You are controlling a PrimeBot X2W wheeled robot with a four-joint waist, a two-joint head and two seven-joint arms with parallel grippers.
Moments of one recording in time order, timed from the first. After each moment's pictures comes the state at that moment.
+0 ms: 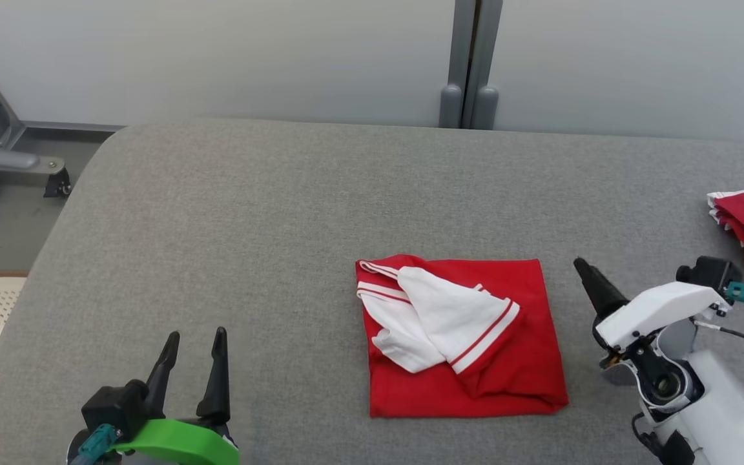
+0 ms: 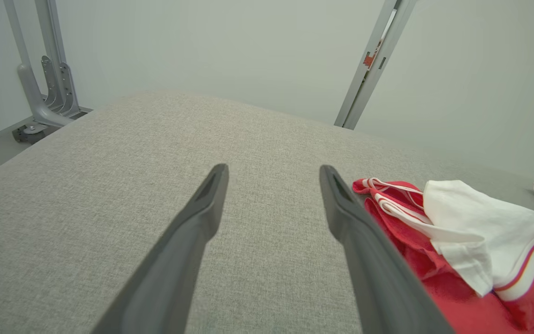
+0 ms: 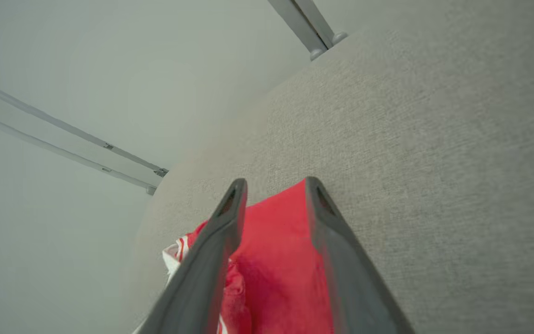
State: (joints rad) left arm -0.03 0.10 -0.13 0.33 -0.39 -0.13 -0.26; right arm -0.35 -0.25 0.22 0.57 1.07 0.13 0.05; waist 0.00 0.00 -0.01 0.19
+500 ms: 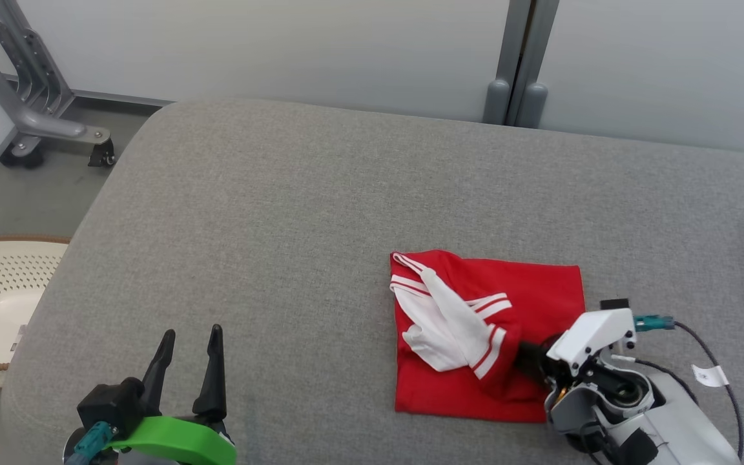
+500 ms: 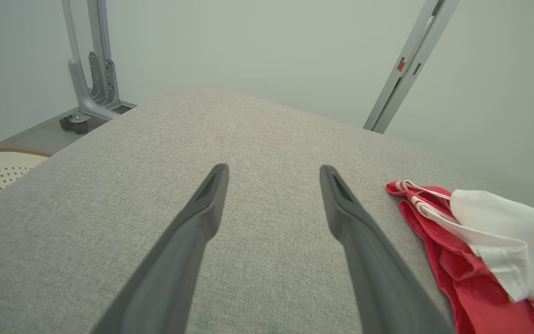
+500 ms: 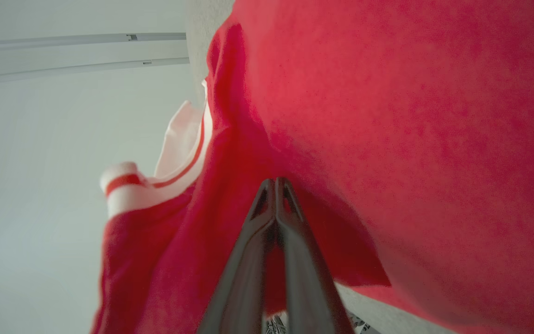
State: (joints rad) left arm -0.04 0.10 -0.12 0.33 -0.40 -0.13 -0.26; right arm -0.42 -0.10 0.18 0.80 1.44 0.13 0.55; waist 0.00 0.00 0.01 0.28
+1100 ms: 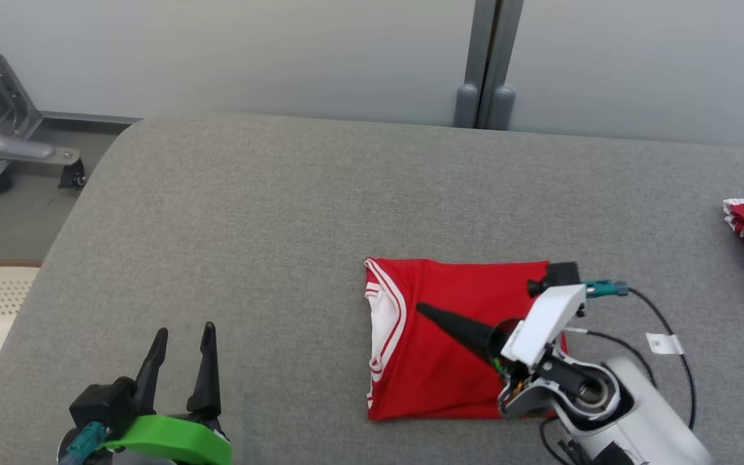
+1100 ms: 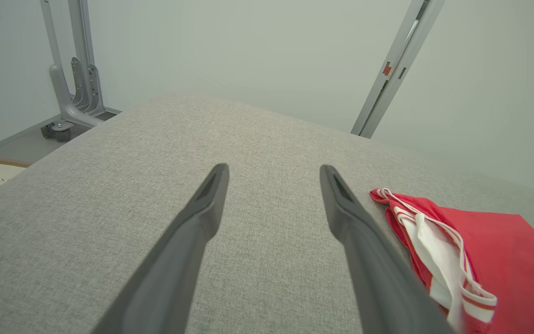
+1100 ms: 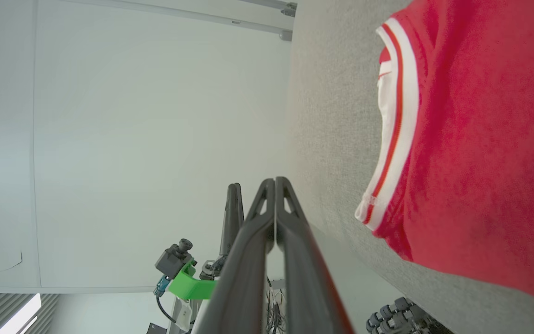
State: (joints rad) left arm -0.04 0.09 -0.10 0.33 -0.39 -0.13 -0.26; right arm -0.31 -0.06 0.34 0.39 1.47 0.13 0.55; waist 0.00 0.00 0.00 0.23
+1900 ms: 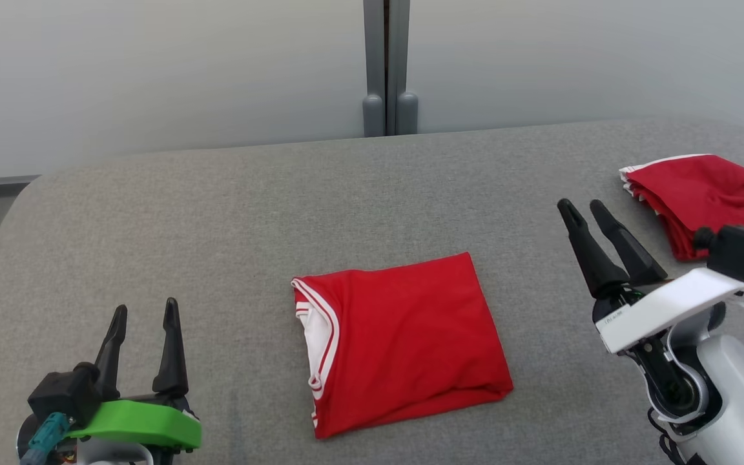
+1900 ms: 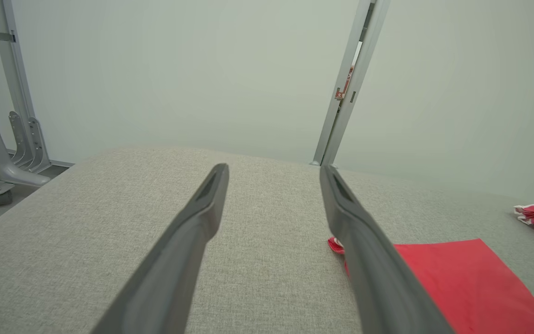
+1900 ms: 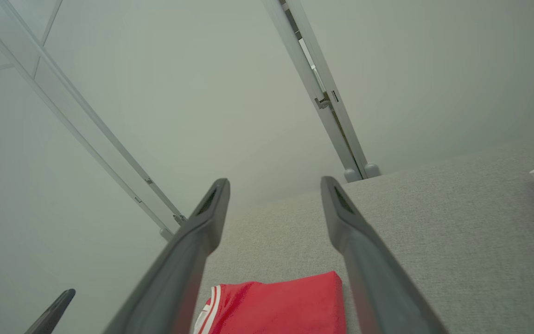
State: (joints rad) left arm -0.06 0.10 -0.01 0.26 -0.35 -0.13 -0.26; right arm -0.25 -0.35 0.30 0.08 0.97 0.13 -0.06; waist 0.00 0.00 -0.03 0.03
